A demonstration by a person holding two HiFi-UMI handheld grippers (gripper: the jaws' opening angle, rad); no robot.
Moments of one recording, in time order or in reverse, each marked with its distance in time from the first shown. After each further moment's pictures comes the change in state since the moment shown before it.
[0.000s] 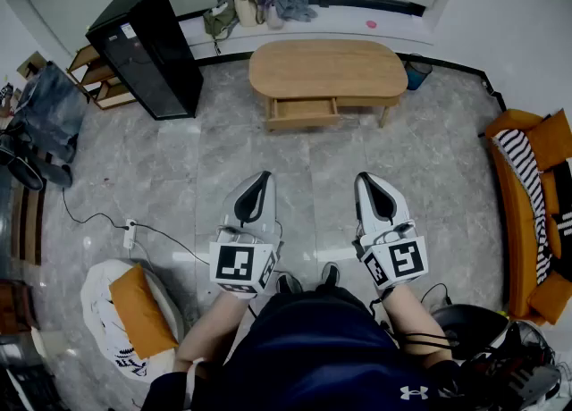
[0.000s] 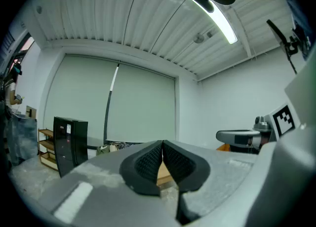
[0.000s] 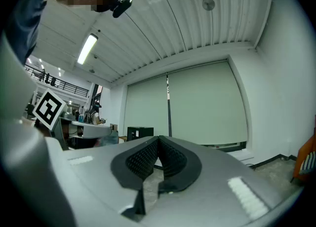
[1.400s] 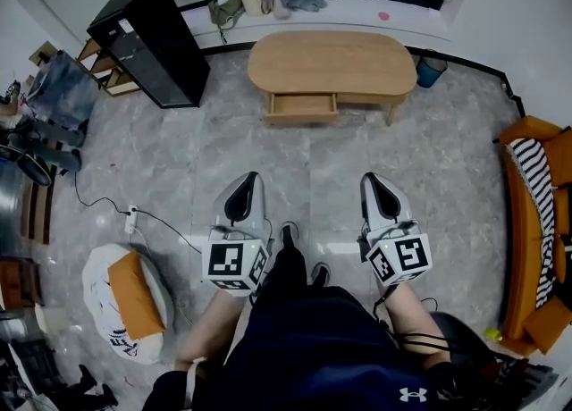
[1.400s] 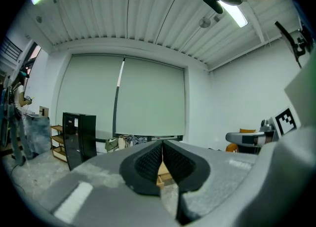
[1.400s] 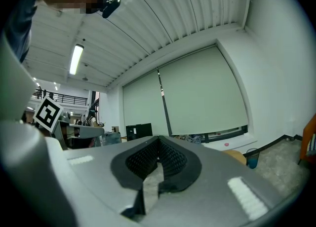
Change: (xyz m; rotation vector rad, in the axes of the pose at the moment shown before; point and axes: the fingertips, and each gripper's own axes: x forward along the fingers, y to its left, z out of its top) left arm 0.083 -0.048 -0.035 -0.027 0.079 0.149; right arm -0.001 -0.143 -0.045 0.146 0.060 0.032
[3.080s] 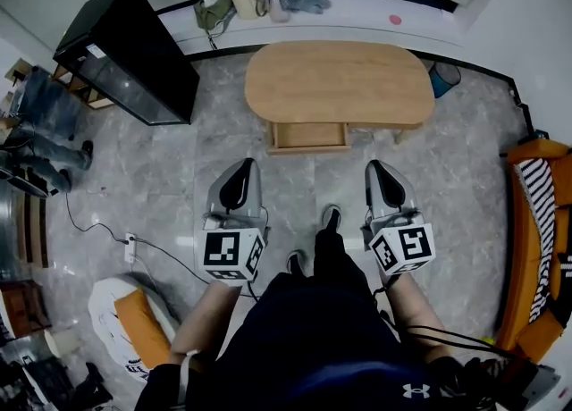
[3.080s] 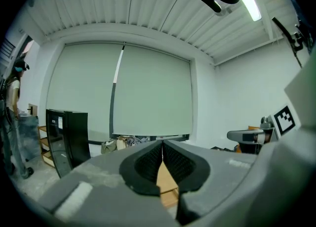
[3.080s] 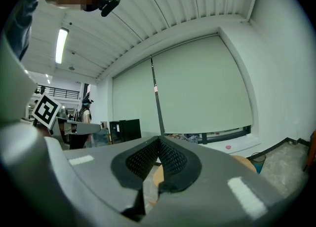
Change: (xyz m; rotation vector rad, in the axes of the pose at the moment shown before) left arm 0.261 0.164 0.016 0.005 0.042 -0.038; right arm 0.286 -0.091 -0.007 -0.020 0.061 -0.067
